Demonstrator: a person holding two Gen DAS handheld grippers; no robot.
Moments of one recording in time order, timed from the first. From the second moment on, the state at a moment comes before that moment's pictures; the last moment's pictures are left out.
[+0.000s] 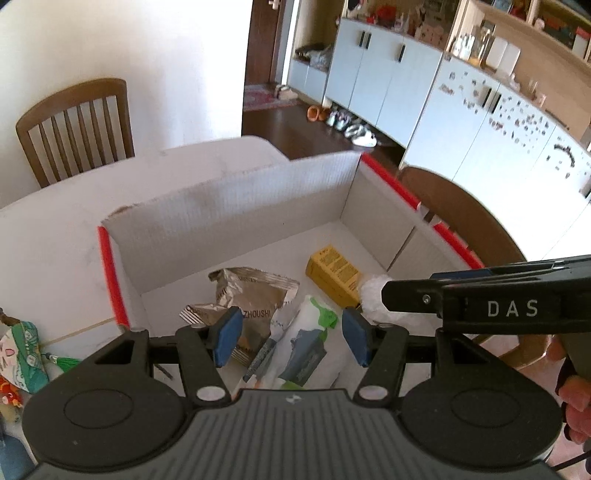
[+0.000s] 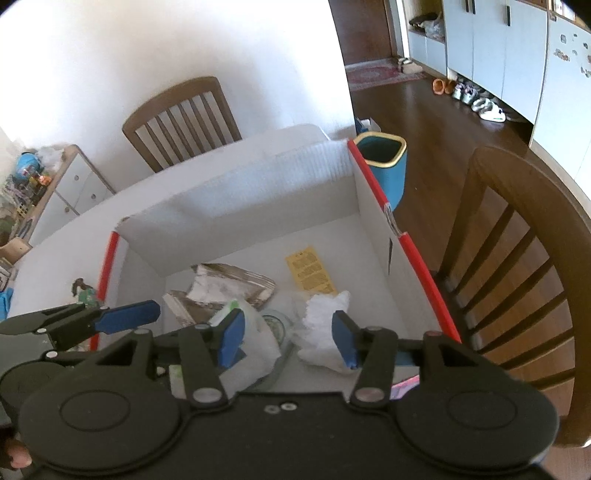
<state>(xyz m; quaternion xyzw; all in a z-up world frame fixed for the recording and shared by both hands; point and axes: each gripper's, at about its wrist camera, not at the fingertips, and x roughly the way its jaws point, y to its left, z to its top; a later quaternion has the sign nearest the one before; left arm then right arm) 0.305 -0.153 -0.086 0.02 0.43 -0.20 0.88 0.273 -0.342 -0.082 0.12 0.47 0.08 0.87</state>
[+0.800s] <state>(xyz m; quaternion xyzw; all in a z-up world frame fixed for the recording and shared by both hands) 0.248 -0.072 -0.035 -0.01 0.37 -0.21 0.90 0.202 -0.293 -0.029 0.12 0.40 0.10 0.90</state>
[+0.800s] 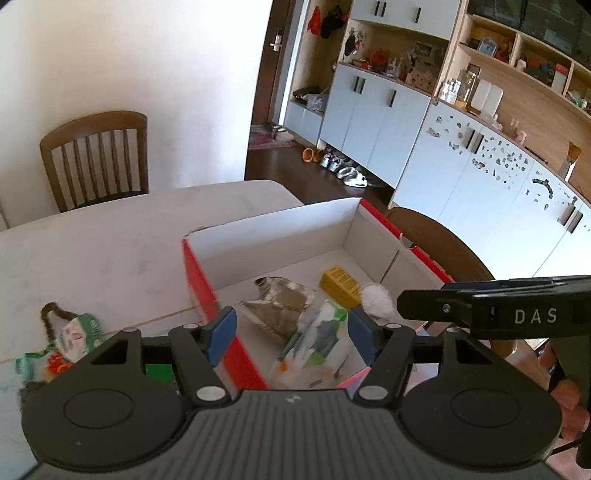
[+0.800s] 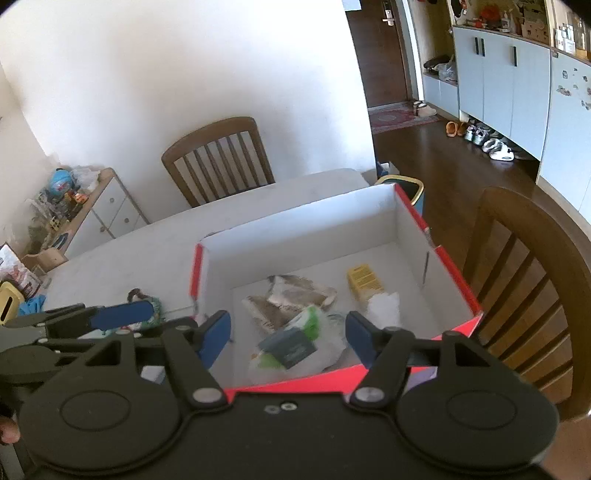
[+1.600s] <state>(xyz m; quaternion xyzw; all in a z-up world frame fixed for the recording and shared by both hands) 0.208 0.037 -0.025 -0.02 0.35 -0.18 0.92 0.164 -0.189 -0.016 0.10 0.36 0.14 0.92</state>
